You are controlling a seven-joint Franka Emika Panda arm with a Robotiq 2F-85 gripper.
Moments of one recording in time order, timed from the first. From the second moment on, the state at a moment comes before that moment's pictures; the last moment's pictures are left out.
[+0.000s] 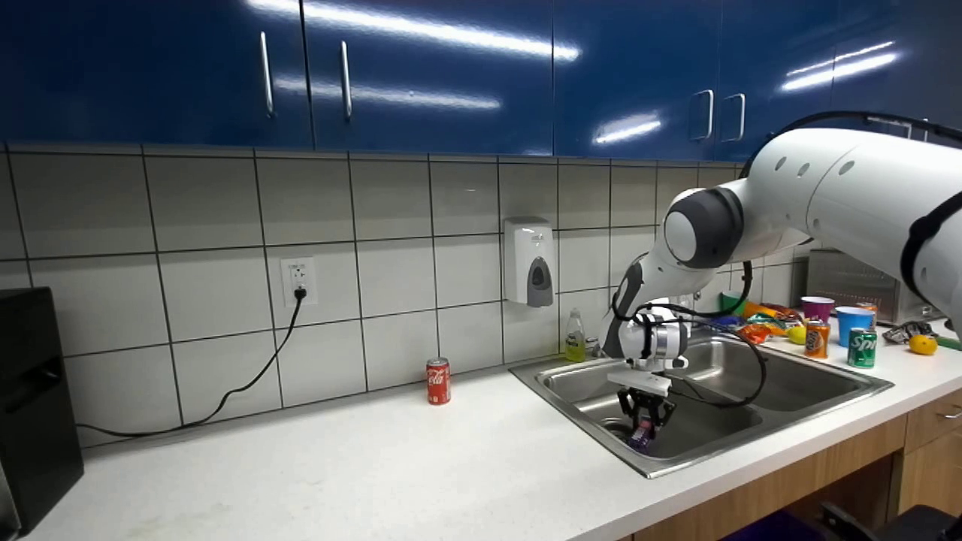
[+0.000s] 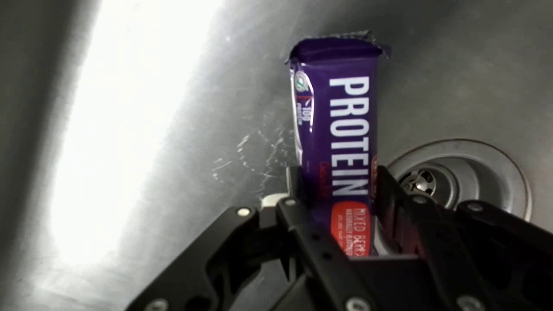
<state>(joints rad) -0.18 1.17 -0.22 -1.36 0.36 2.49 0.49</state>
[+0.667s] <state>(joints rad) -0.17 1.07 -0.22 -1.43 0.36 2.50 0.49</state>
